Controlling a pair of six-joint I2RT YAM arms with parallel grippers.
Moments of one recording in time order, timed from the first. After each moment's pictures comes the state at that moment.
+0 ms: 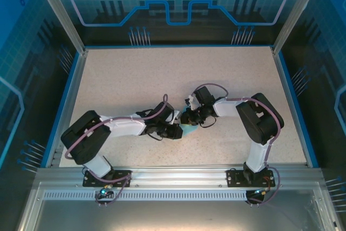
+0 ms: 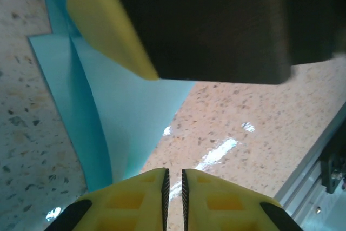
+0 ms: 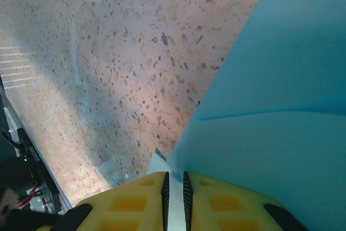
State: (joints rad) left arm -0.76 1.64 0.75 -0.13 0.42 -0.64; right arm 0.53 1.85 0.91 -0.18 -0.64 0.54
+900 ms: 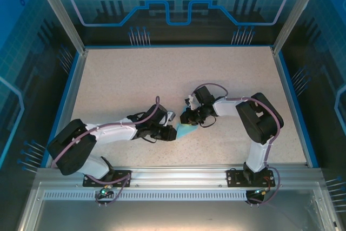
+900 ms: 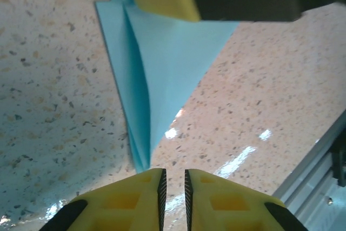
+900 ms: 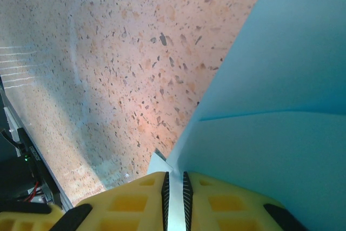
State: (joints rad) left arm -0.75 1.45 0.66 -0.18 0.36 -0.64; right arm 0.53 1.86 0.91 -0.19 -0.65 0.54
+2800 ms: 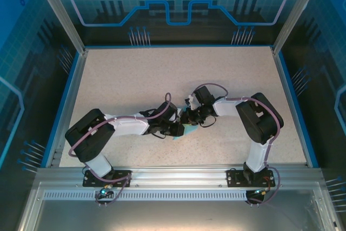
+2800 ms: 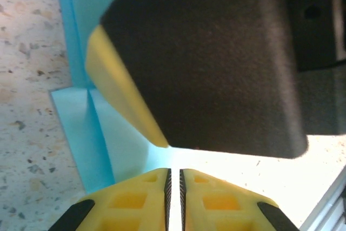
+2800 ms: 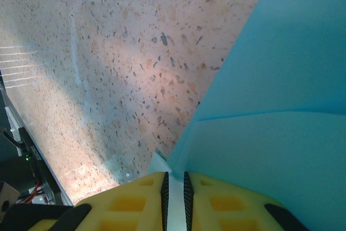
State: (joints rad) left arm -0.79 1.66 0.78 -0.09 0.30 -0.66; right arm 0.53 1.86 0.91 -0.19 -0.65 0.54
